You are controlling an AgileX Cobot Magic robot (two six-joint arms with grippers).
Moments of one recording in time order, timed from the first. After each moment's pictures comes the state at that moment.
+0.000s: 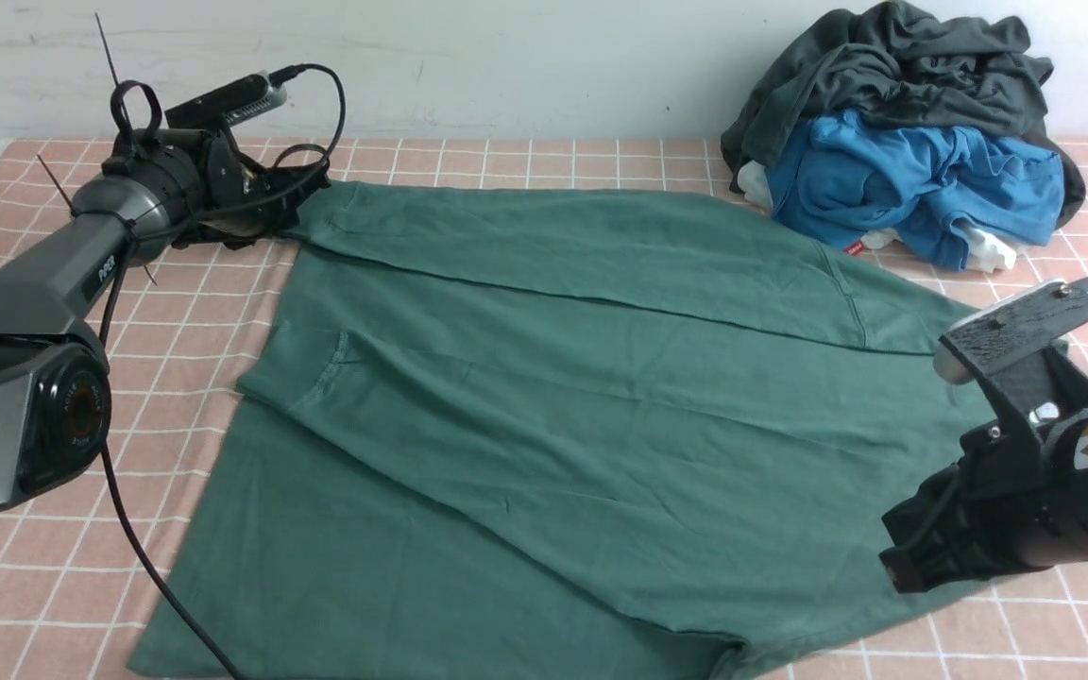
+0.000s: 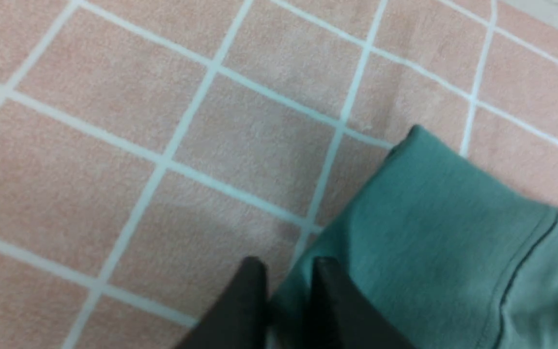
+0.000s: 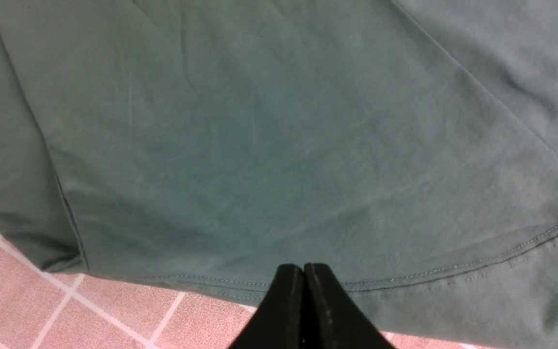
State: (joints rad) right arm 0.32 1.30 -0.73 0.23 0.64 -0.28; left arm 0.00 2.64 -2.35 0.00 0.52 -0.43
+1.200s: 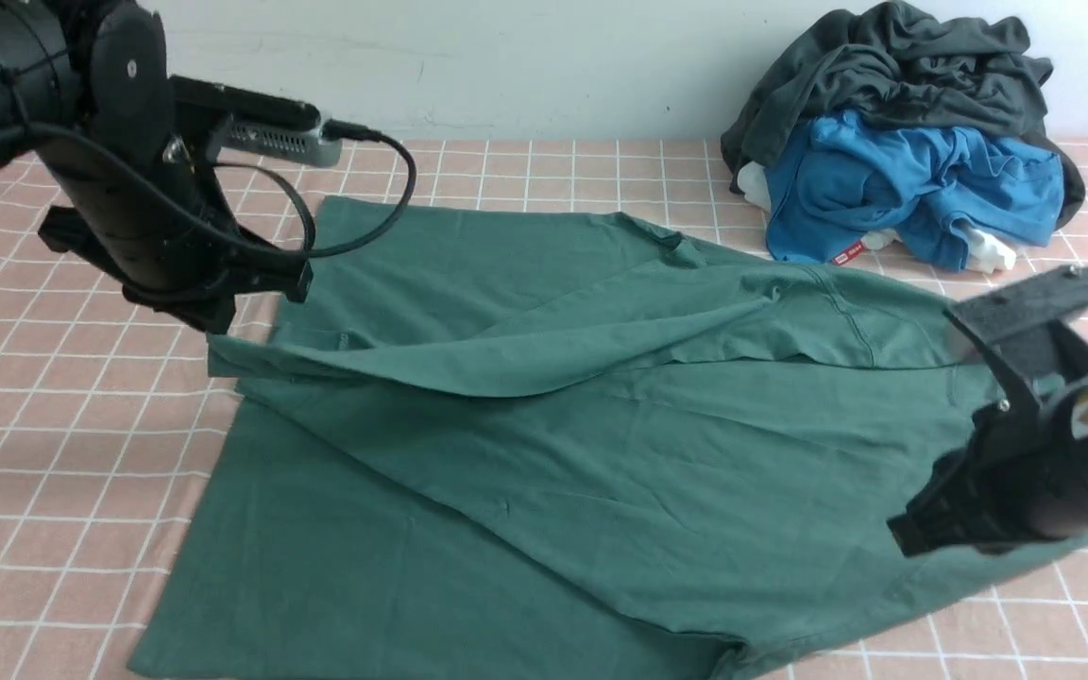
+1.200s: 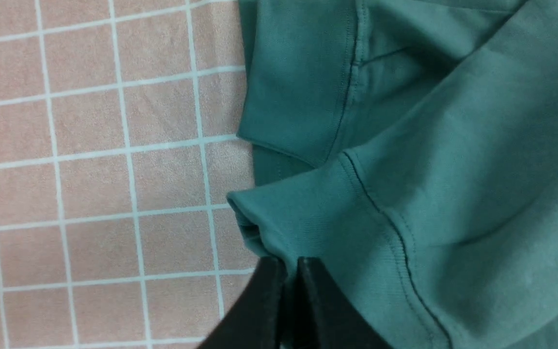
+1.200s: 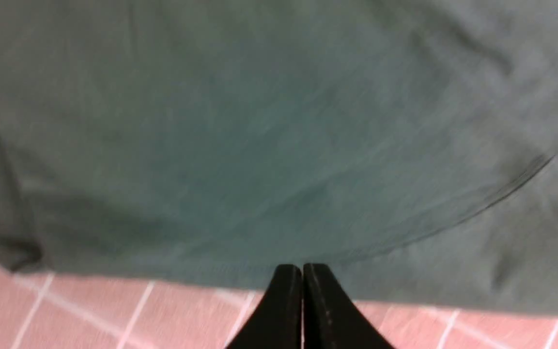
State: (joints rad) right arm 0.32 1.37 -0.88 0.07 0.80 -0.07; left arm -0.18 1.74 -1.40 0.14 0.94 -0.08
